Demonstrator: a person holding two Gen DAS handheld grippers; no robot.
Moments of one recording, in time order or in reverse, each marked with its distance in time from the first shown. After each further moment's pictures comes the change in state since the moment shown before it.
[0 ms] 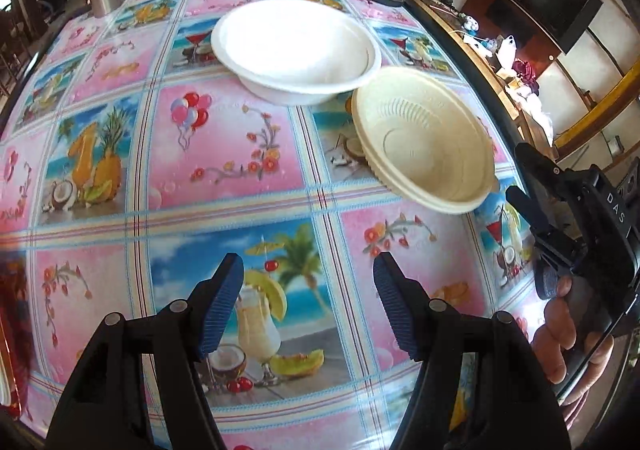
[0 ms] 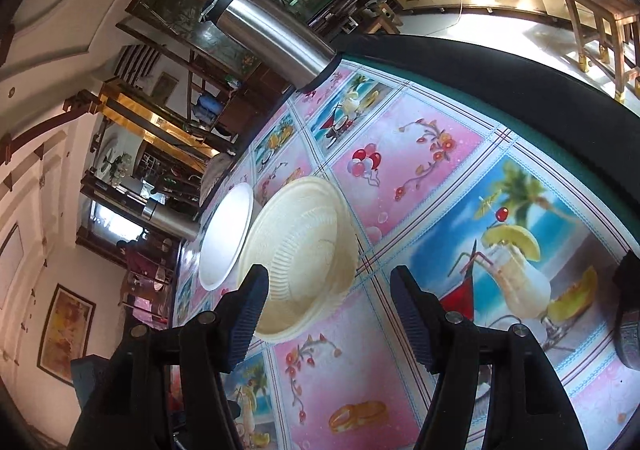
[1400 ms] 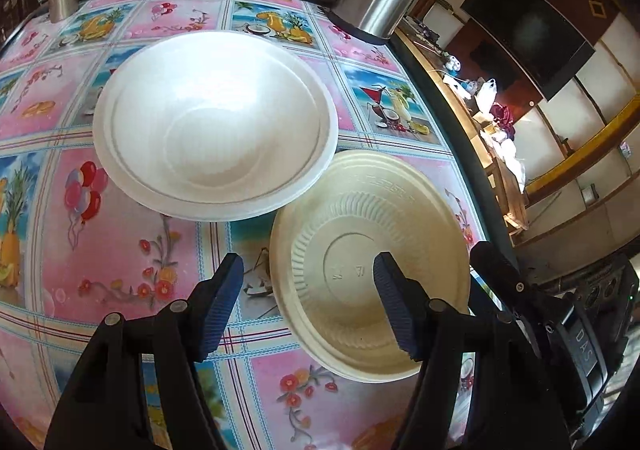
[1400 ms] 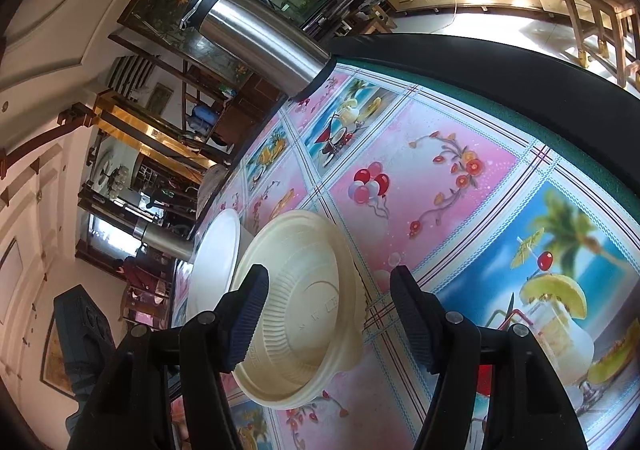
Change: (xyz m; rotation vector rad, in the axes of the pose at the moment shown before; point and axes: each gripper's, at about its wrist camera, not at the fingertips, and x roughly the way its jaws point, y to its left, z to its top) left arm 0.057 -0.018 0.067 -0.107 -0.062 -0.187; right arm 0.040 -0.001 0.018 0.027 -0.030 -0.011
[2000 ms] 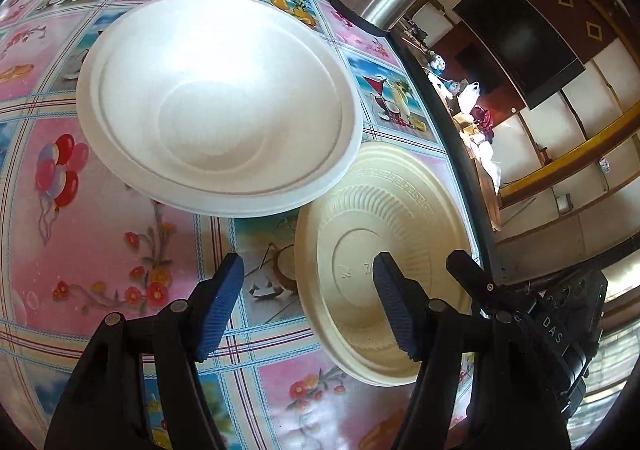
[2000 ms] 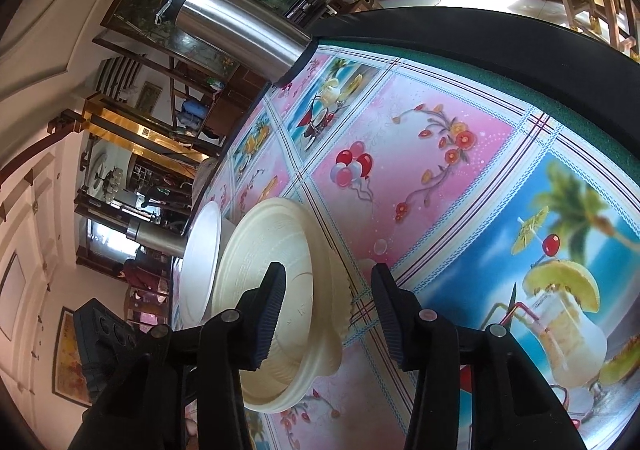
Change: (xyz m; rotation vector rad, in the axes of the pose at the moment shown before) left arm 0.010 0.024 0.000 -0.045 0.043 -0.091; right arm 0.016 -0.013 -0.003 0.063 0.057 -0.016
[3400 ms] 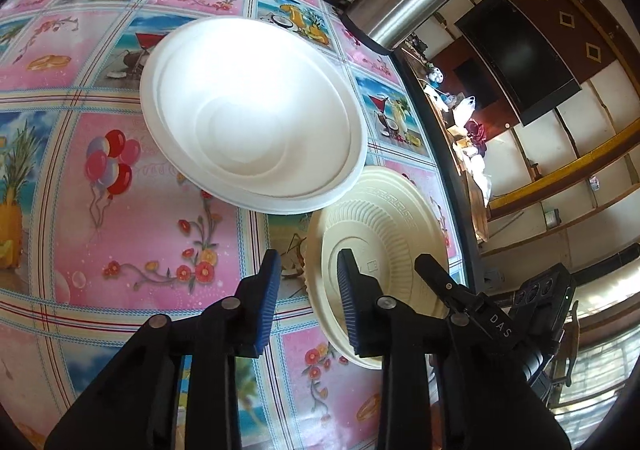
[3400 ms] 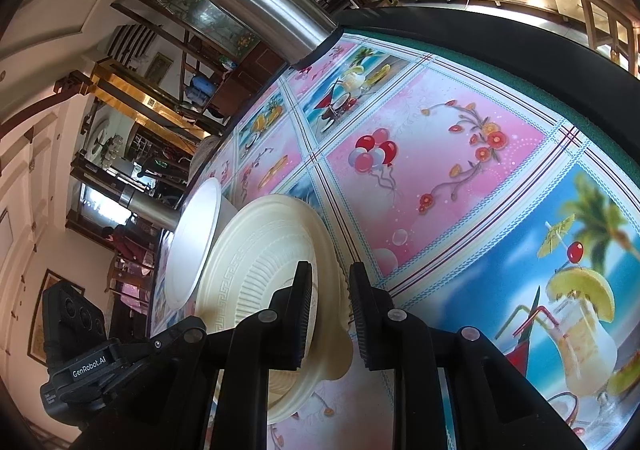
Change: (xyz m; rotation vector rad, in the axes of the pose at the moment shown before) left arm -0.042 0.021 -0.004 -0.054 -0.017 -0.041; right arm 0.012 0.016 -0.008 -0.129 0.027 -0.022
